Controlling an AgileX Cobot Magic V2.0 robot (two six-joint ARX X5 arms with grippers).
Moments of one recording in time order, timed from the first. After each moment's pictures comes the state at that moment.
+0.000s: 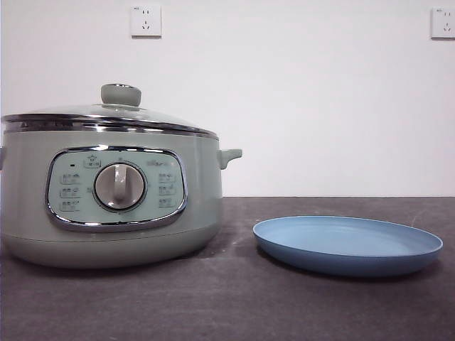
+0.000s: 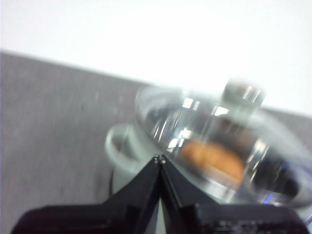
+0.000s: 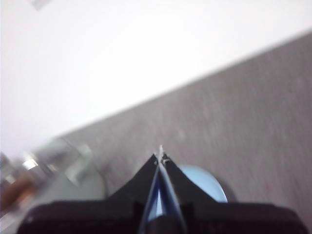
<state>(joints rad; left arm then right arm) -0.15 0.03 0.17 -0.17 0.03 -0.29 0.08 0.08 0.21 -0.12 -0.18 0.43</state>
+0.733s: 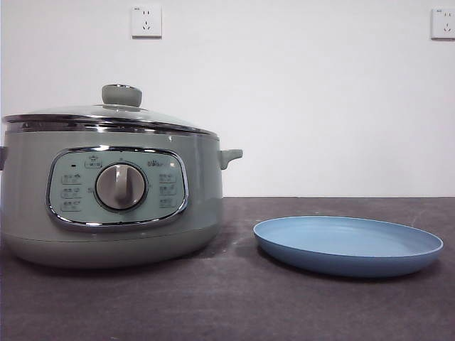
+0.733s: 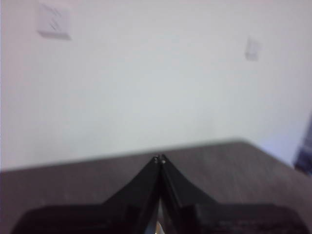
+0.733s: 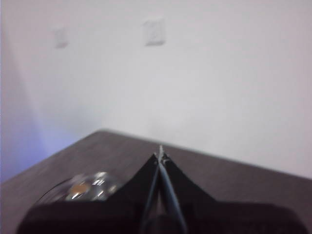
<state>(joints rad) -0.15 0.63 1.16 -0.54 0.29 -0.13 0.09 0.77 1.34 -0.59 -0.49 0.00</state>
